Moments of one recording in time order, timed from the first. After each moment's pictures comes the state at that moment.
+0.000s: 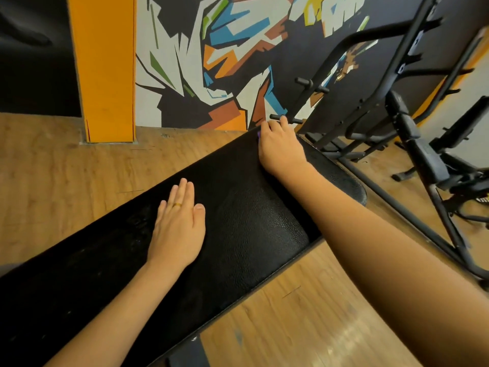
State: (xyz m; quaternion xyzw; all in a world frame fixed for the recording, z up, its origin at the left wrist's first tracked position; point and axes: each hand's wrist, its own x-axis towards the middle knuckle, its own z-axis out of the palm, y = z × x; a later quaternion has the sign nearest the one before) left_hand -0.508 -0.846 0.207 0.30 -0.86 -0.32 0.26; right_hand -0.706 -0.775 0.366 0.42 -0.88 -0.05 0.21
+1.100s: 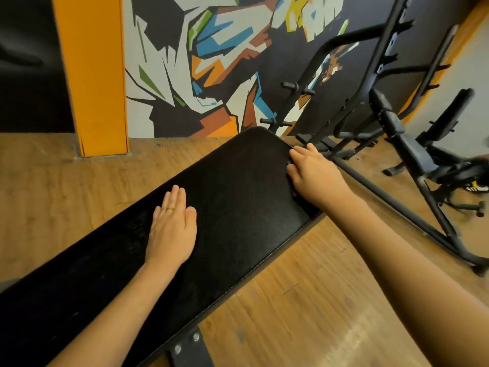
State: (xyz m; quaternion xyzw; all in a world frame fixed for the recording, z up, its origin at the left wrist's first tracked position) left_hand -0.503 -0.844 0.210 0.30 -0.86 -0.33 0.25; right_hand -0.671 -0.655 0.389 0.40 -0.90 -0.02 0.16
